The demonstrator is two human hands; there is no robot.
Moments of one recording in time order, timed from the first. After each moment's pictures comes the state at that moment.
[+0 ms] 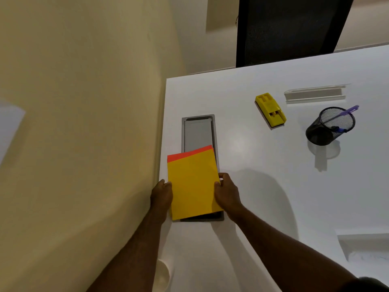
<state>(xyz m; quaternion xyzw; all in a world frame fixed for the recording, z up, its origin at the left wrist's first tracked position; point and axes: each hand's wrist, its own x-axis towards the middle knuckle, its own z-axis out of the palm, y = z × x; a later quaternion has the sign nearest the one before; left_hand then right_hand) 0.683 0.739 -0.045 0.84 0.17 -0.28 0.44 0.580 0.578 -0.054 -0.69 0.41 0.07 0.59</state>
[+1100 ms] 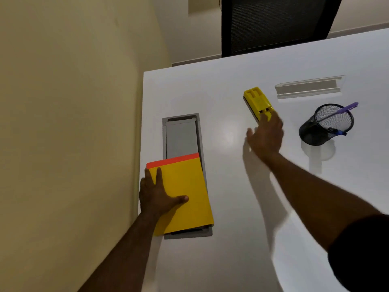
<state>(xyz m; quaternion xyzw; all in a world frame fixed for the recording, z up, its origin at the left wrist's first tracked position) 0.716 0.702 -0.081 0.94 -0.13 -0.30 0.05 0.644 0.365 -0.082 -0.88 0.45 -0.10 0.15</state>
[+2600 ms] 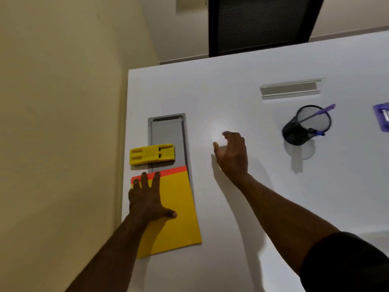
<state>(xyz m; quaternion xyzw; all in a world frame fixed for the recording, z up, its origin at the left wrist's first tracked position) 0.706 0.691 -0.074 0.92 -0.22 -0.33 -0.07 0.624 0.430 -0.097 -0.87 0.33 -0.24 0.29</state>
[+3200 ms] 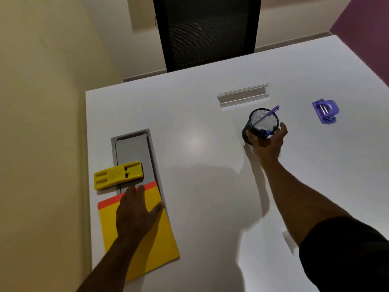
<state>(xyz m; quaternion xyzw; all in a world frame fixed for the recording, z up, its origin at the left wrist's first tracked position) 0.679 0.644 -0.071 0.95 -0.26 -0.17 0.07 0.525 0.273 -0.084 -0.62 0.58 -0.32 0.41</state>
